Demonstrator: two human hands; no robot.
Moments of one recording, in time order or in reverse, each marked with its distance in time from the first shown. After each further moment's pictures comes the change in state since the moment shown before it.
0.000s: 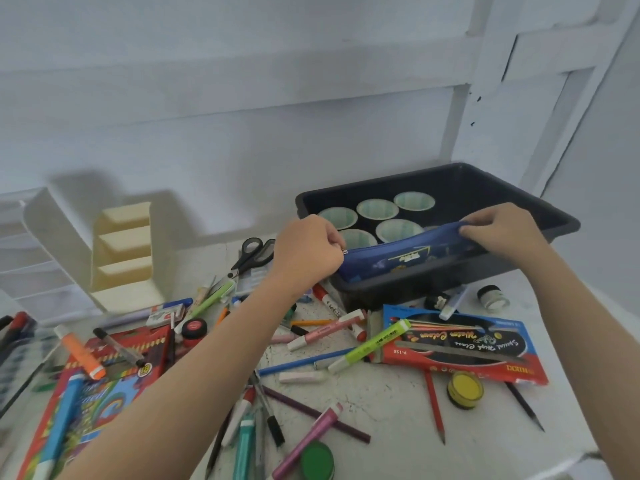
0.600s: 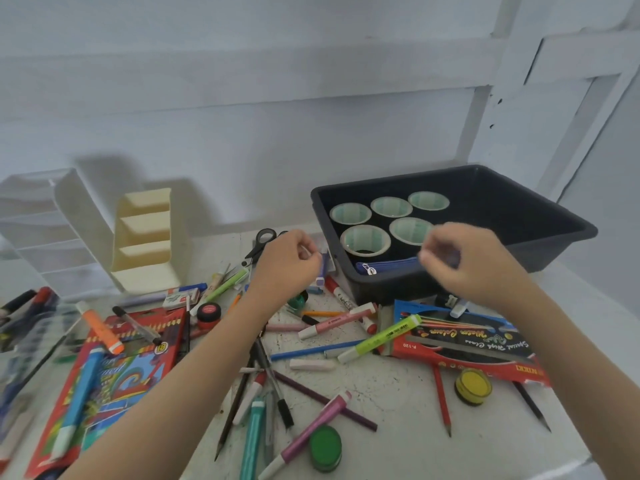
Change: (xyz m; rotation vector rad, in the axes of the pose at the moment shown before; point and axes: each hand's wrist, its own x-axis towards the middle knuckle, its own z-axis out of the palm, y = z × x) left_hand -0.037 -0.048 -0.009 -0.191 0.048 -0.119; right_hand -0.075 -0.062 0.008 0.002 -0.149 -0.581
